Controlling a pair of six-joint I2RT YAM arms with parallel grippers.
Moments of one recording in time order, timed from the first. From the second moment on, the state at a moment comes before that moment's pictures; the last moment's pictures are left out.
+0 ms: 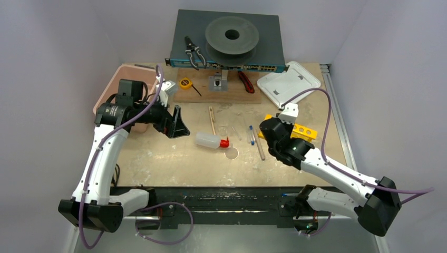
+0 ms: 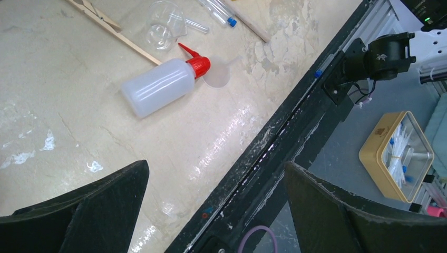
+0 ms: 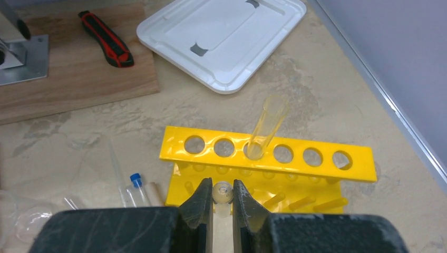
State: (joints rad) left arm -0.14 1.15 1.36 -1.11 0.75 0.19; right arm 0.78 1.05 0.77 -0.38 1.00 0.56
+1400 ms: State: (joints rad) left arm -0.14 1.16 1.36 -1.12 0.72 0.19; right arm 0.66 1.20 0.66 -0.04 0.95 0.53
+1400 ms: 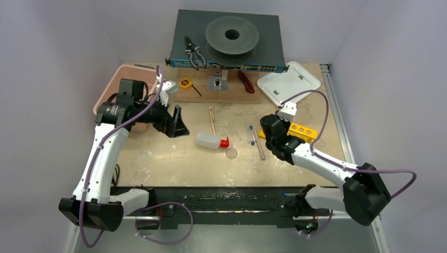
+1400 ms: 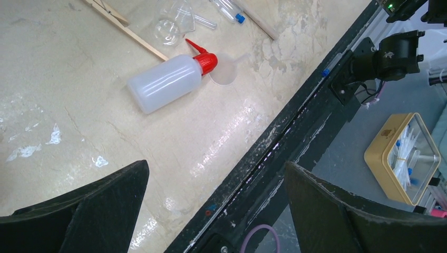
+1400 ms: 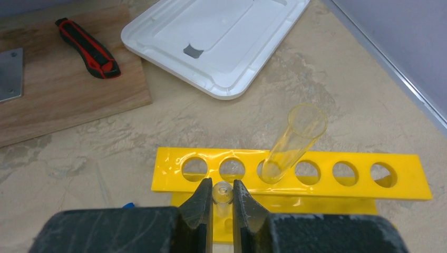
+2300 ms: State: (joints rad) left arm -0.14 1.16 1.36 -1.12 0.72 0.19; right arm 0.65 1.24 0.66 -0.06 0.92 0.56
